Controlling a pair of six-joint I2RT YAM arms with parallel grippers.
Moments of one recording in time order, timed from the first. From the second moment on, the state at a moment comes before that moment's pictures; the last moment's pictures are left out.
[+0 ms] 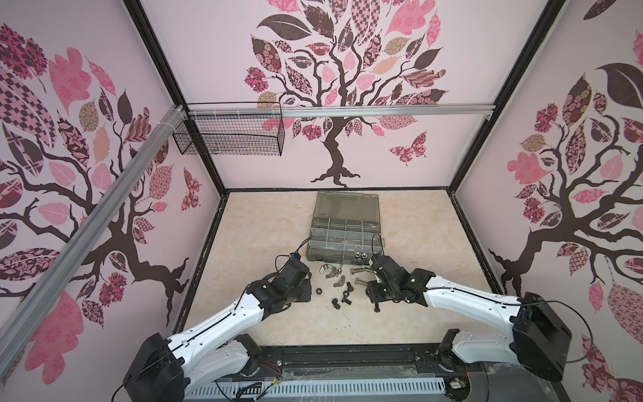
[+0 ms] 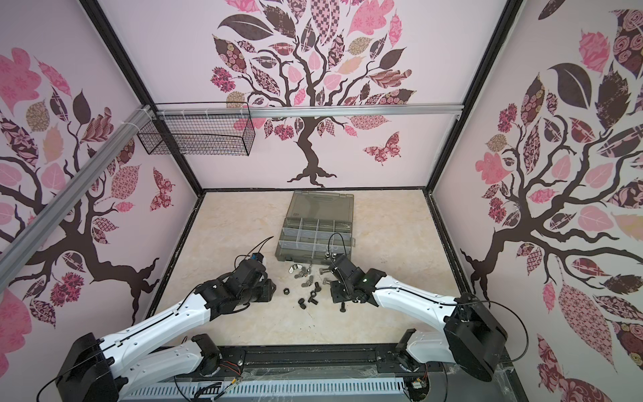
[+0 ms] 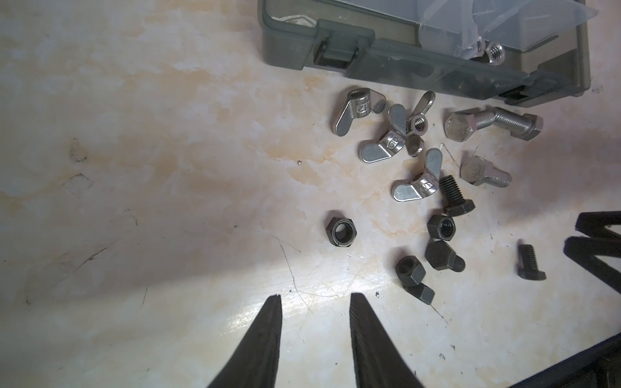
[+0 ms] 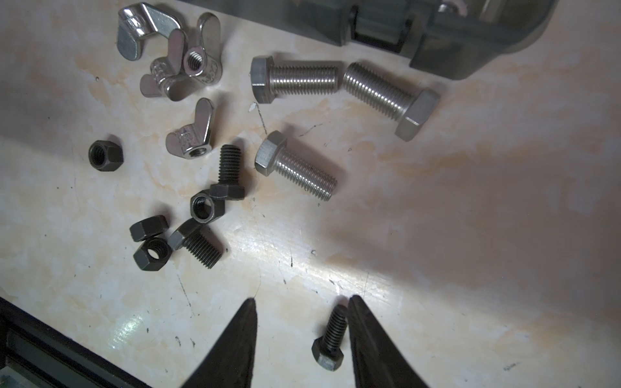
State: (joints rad) left arm -0.74 1.06 0.62 -0.56 -0.10 -0.64; right arm 0.83 1.28 0.71 -0.51 0.03 0.62
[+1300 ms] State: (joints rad) left arm -0.79 1.46 0.76 -0.48 -0.06 -0.58; right arm 0.83 1.28 0.68 -0.51 0.03 0.66
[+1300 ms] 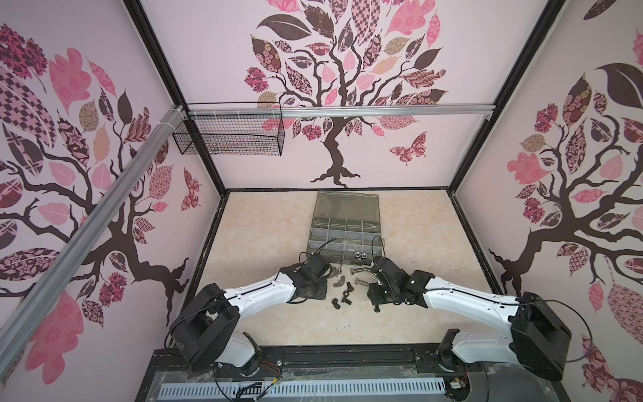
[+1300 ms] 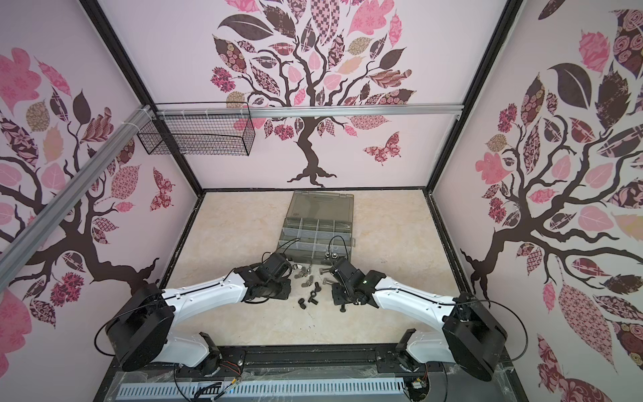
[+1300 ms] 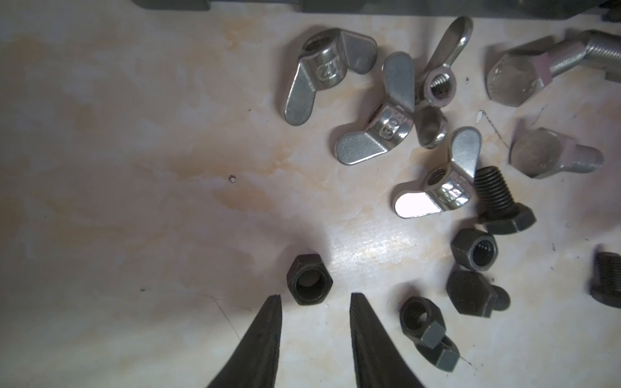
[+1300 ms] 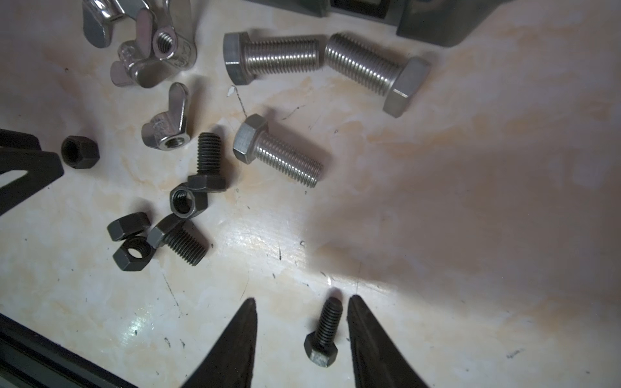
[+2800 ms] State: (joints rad) left arm -0.77 1.50 0.95 -0.57 -0.17 -0.49; right arm 0.83 1.24 0.66 -0.53 0.05 0.66
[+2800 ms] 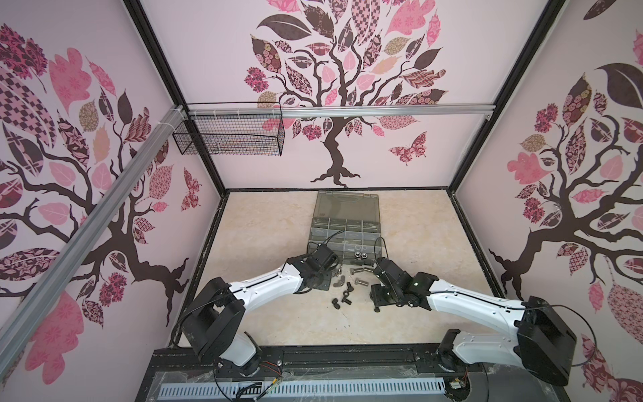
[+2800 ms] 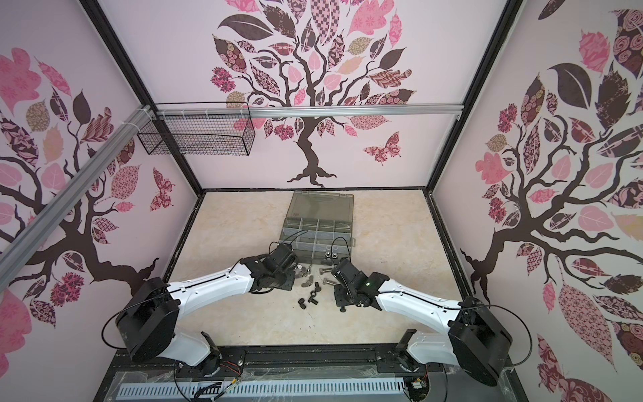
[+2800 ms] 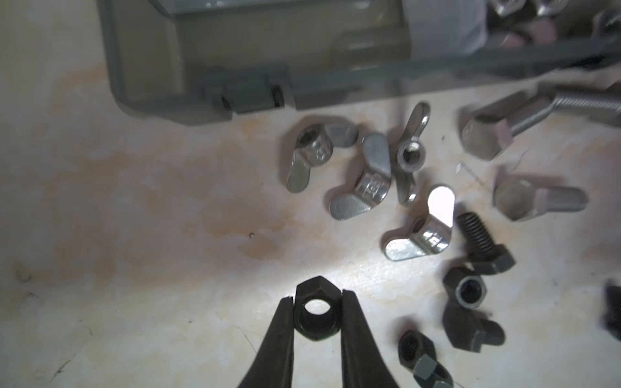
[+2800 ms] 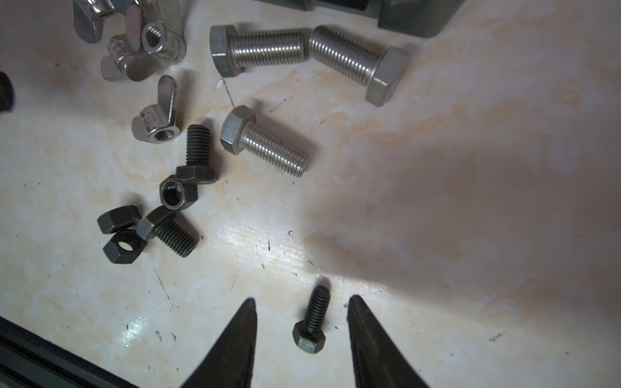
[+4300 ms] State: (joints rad) left arm -0.63 1.39 0.99 -0.55 -0.03 -0.47; right arm 0.83 1.22 0.66 -0.55 0.05 0.66
